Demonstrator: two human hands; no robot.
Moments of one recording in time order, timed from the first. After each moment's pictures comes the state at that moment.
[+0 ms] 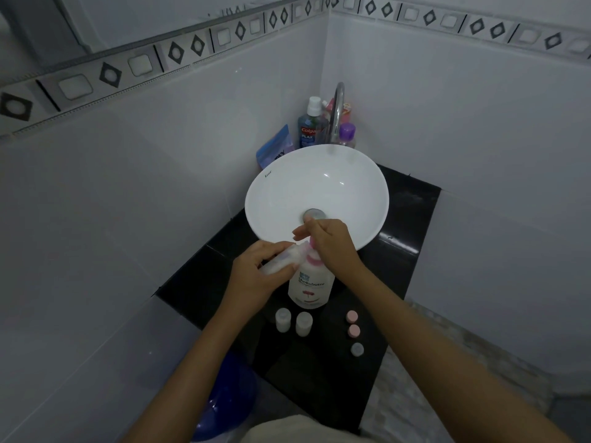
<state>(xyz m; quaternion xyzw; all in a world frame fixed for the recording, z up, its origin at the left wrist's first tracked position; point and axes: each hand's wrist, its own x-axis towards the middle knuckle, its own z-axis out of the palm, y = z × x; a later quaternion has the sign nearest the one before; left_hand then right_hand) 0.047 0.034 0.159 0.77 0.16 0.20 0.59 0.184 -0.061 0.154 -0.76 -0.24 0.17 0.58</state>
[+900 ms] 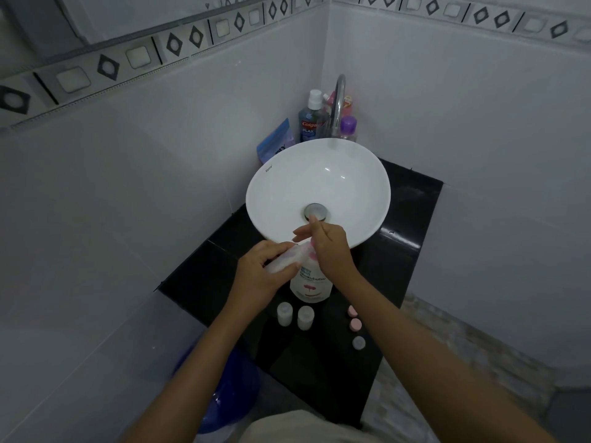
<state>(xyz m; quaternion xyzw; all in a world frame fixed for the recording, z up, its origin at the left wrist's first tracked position) 0.046 0.030 0.152 0.77 0.18 0.18 0.58 0.170 -0.059 0.141 -0.75 -0.19 0.17 0.61</state>
